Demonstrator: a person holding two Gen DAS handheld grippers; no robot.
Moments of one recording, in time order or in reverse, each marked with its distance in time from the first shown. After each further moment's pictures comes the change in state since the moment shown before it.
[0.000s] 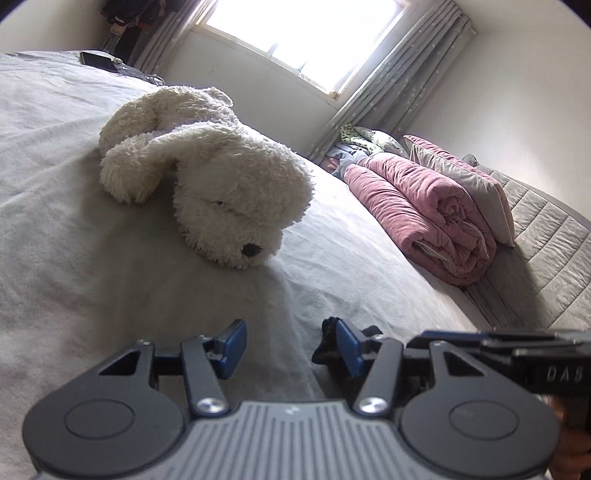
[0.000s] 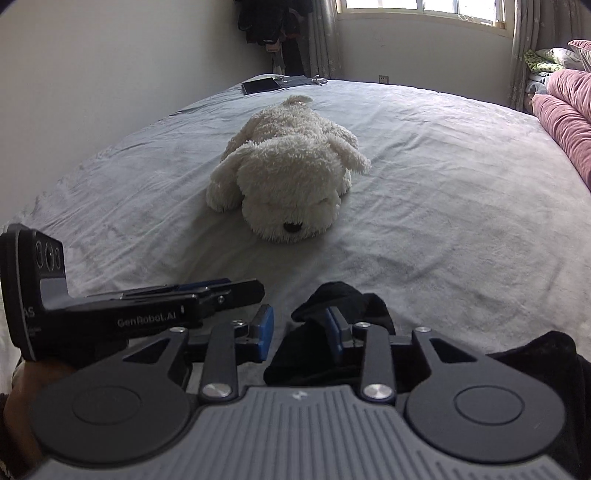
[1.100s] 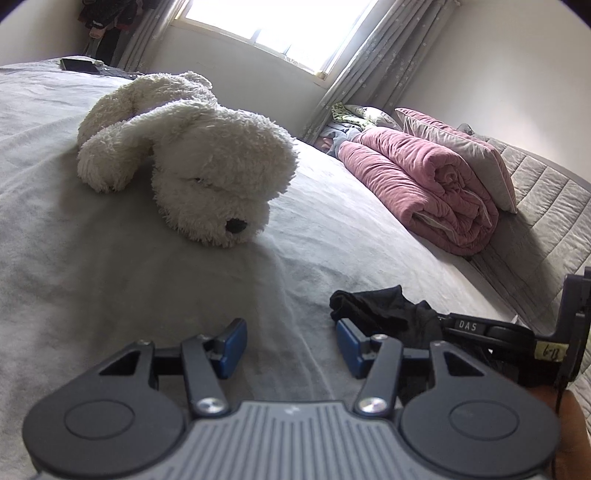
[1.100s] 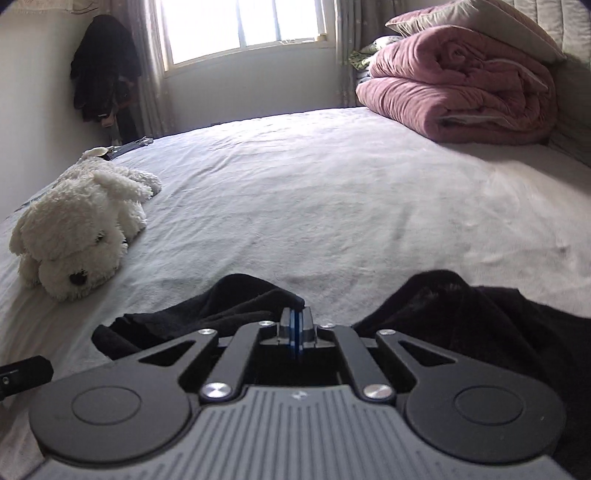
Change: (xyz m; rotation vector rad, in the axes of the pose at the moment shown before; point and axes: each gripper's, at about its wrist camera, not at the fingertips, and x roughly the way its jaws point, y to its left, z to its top) left arm 0.017 -0.017 -0.014 0.099 0.058 0.012; right arm 0.029 -0.109 -0.052 0.367 -0.227 -0.403
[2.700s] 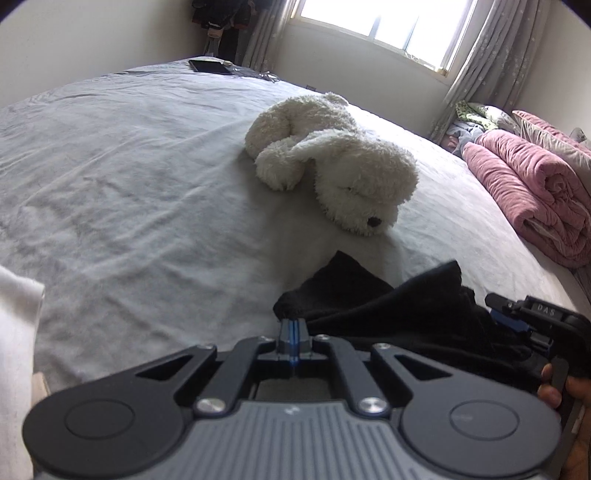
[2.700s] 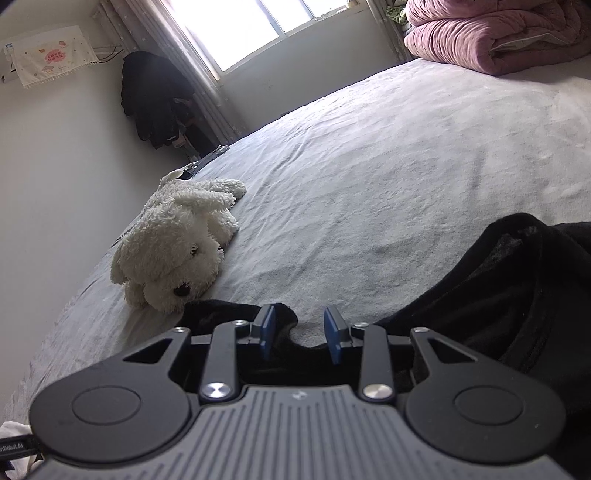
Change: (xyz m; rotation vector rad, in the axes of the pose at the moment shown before) left arm -0.112 -0.005 -0.013 -0.098 0.092 0.468; right arm -0.011 -0.011 0.005 0.177 0.090 0.366
